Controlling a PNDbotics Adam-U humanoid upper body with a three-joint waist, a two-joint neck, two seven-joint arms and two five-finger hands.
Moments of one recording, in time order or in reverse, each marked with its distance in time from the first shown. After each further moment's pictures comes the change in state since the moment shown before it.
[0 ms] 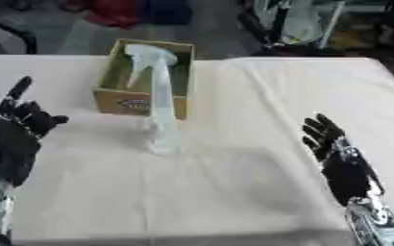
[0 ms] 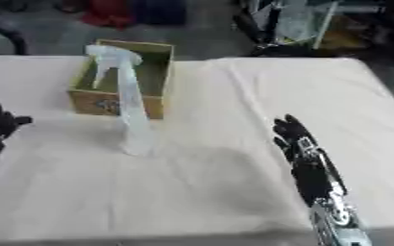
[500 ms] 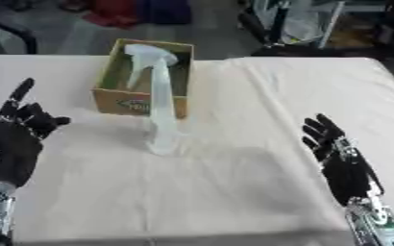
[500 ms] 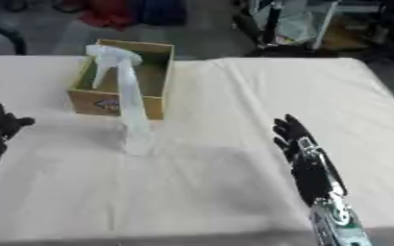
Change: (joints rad) left arm 0.000 -0.001 -0.014 0.019 0.043 0.011 -0.011; right arm 0.000 0.000 0.000 0.000 0.000 0.000 0.000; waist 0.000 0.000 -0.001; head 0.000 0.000
